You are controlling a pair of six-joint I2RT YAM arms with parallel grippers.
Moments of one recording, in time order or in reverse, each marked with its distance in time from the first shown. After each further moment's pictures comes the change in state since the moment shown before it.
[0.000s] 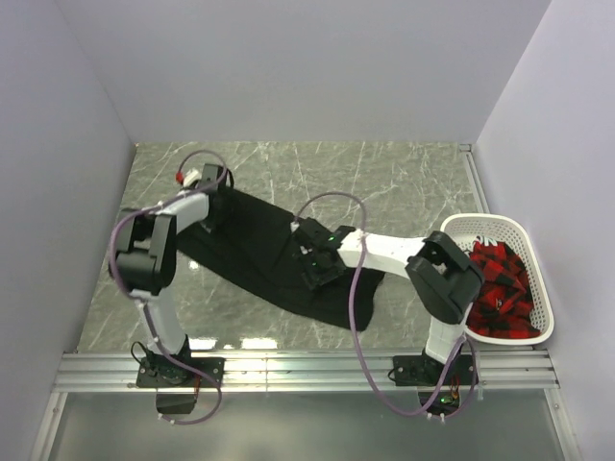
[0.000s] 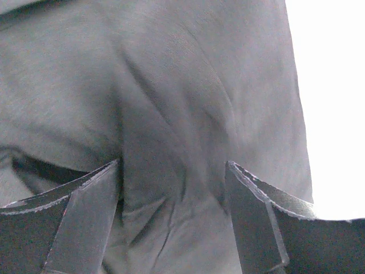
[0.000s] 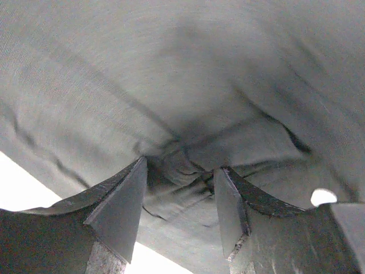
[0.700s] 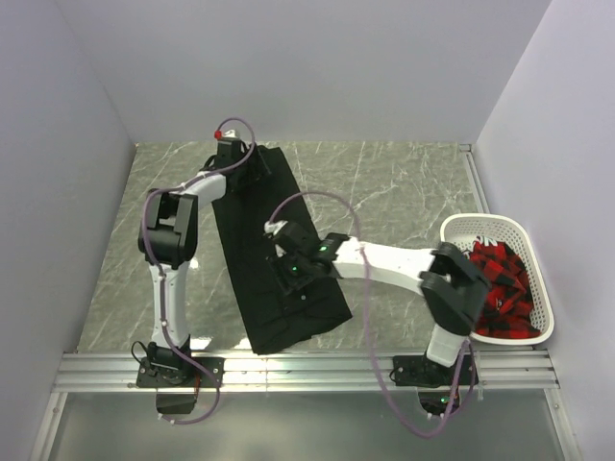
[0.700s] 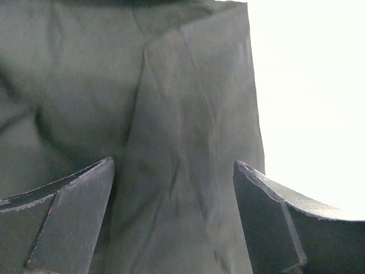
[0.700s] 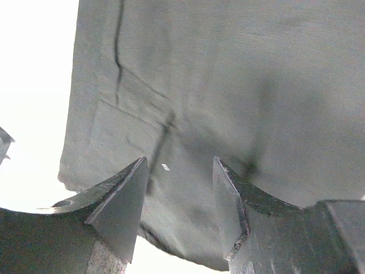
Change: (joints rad) left arm -0.018 0.389 0.495 0.291 0.357 0.380; right arm 0.170 -0.008 0.113 0.097 -0.119 0.031
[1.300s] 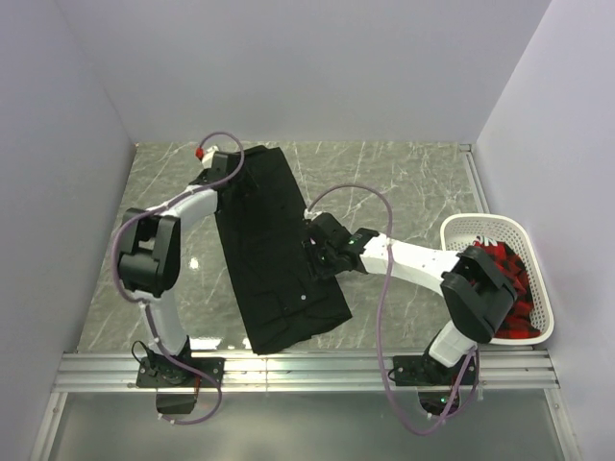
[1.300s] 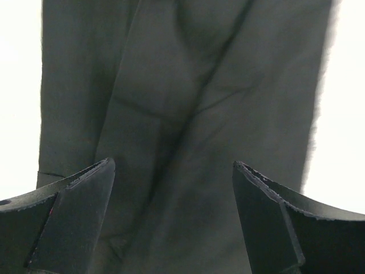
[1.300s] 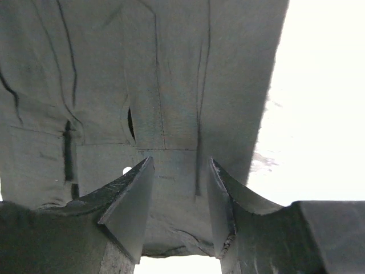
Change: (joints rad) left arm -0.043 -0.363 -0.339 -0.142 -0.282 -0.152; right arm -0.162 -0.186 -0.192 0.009 0.138 0.061
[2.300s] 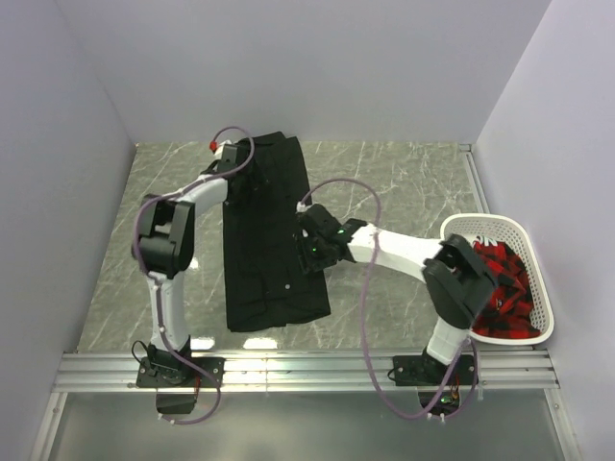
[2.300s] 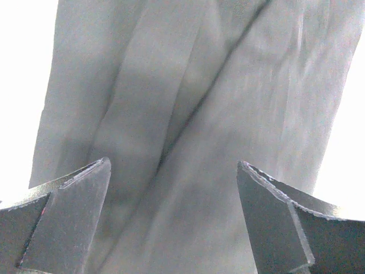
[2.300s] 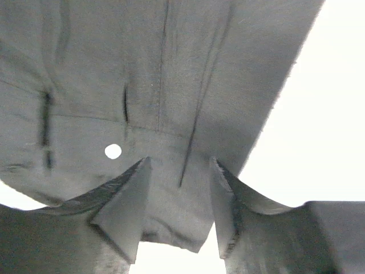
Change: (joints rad) left arm -0.008 0.239 0.233 -0.034 0.075 0.055; right arm -0.021 0.151 0.123 -0.009 -0.066 0.017
